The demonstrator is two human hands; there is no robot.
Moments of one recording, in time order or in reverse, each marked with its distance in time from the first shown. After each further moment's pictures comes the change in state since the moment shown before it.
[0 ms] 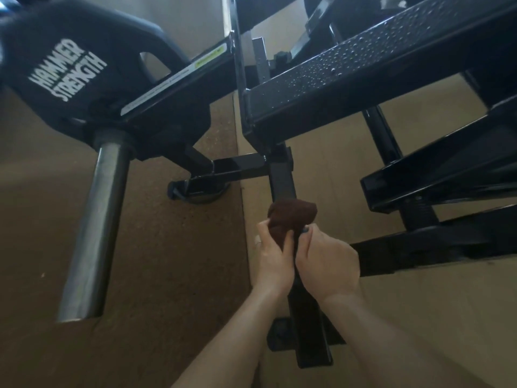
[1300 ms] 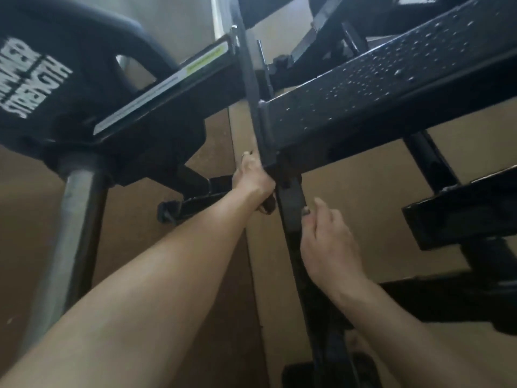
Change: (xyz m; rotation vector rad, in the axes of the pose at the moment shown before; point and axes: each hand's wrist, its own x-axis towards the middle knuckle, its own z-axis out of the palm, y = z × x) left_hand 0.224 0.056 -0.030 0.467 -0.020 -0.004; right_hand 0.080 -0.027 0.005 0.409 -0.241 0.230
